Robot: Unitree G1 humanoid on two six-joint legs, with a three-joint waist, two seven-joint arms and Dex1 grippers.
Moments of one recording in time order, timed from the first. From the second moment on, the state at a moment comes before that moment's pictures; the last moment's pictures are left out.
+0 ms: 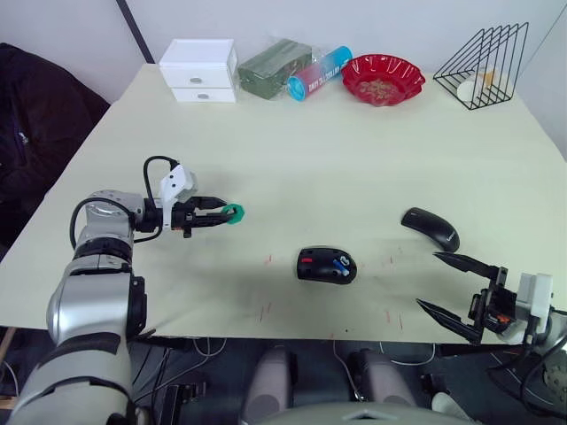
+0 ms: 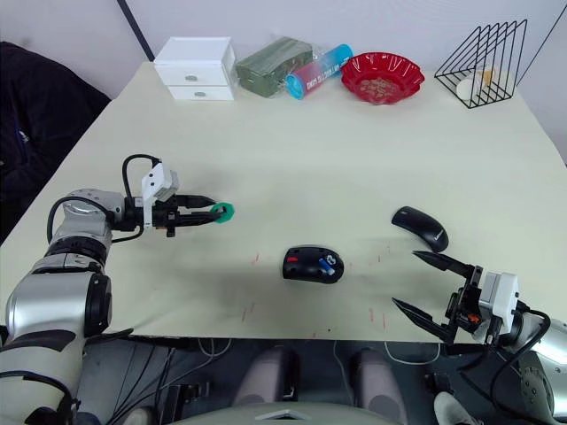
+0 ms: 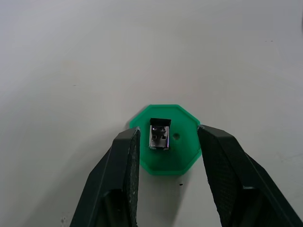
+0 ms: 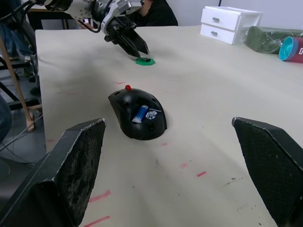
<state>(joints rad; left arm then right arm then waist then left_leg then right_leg) -0.93 0.73 0.03 1.31 0.01 -0.34 -1.43 0.32 -0.55 -0.25 -0.26 0.58 -0.18 1.19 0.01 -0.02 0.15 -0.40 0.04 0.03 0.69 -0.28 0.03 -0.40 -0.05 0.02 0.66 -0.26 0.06</state>
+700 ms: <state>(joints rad) -0.93 0.71 0.03 1.31 0.06 -0.34 -1.39 0.32 -0.55 -0.25 -0.26 0.58 -0.18 1.18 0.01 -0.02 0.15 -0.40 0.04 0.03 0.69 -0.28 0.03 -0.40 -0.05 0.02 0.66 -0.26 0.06</state>
